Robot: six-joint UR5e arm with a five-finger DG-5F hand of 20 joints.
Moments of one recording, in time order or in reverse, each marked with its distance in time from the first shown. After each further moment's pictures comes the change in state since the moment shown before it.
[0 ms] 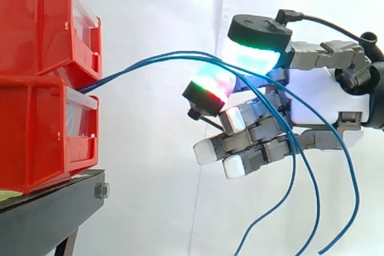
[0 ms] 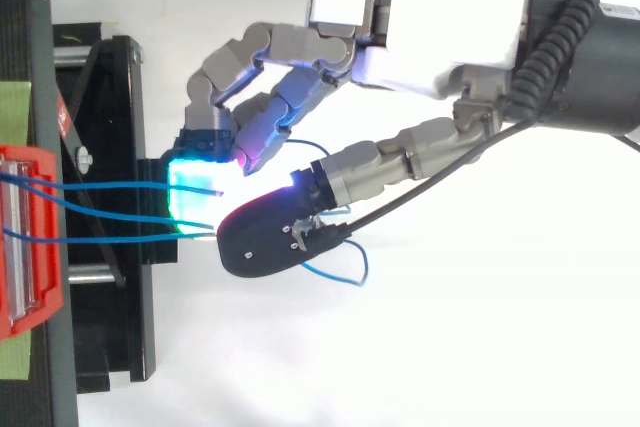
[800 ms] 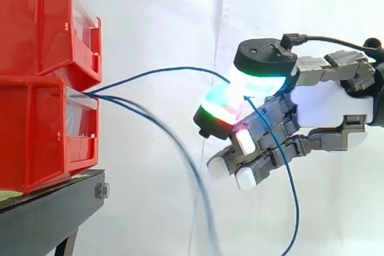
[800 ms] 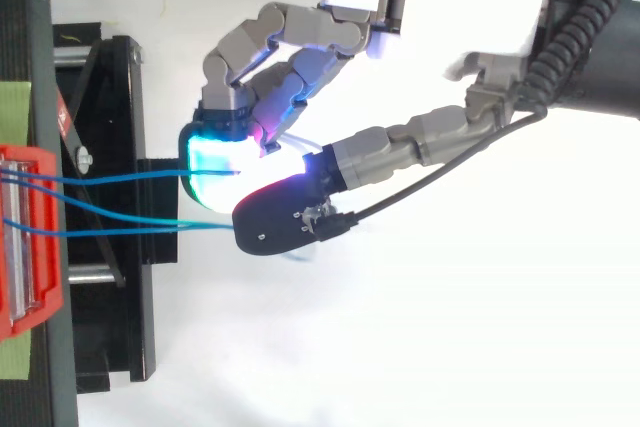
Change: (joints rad) arm -0.010 0.014 0.000 -0.061 0.006 -0.140
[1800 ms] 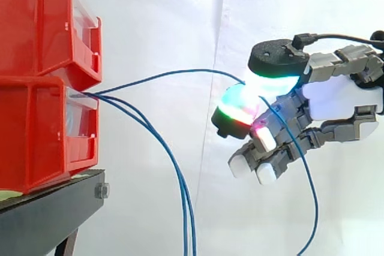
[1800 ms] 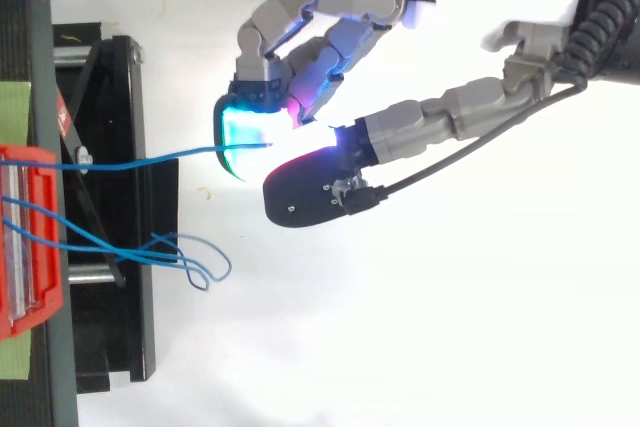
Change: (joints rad) arm -0.013 0.035 0.000 -0.091 0.001 -0.025
